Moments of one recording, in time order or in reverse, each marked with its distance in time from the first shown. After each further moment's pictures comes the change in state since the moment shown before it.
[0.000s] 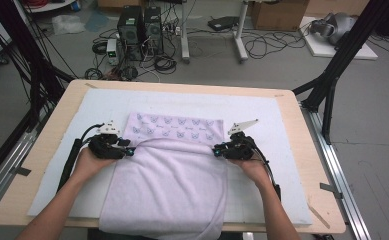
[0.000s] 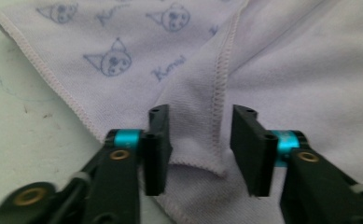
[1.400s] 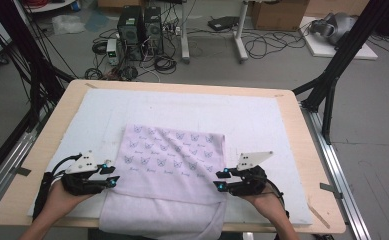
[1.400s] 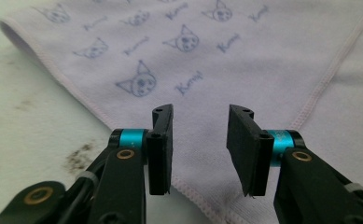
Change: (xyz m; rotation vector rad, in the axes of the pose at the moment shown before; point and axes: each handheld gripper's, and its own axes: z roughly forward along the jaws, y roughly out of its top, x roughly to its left) left arm -0.068 -0.052 -0.073 -0.053 -0.033 0.104; right arm 0.087 -0.043 -0.045 -0.089 0.124 -0.146
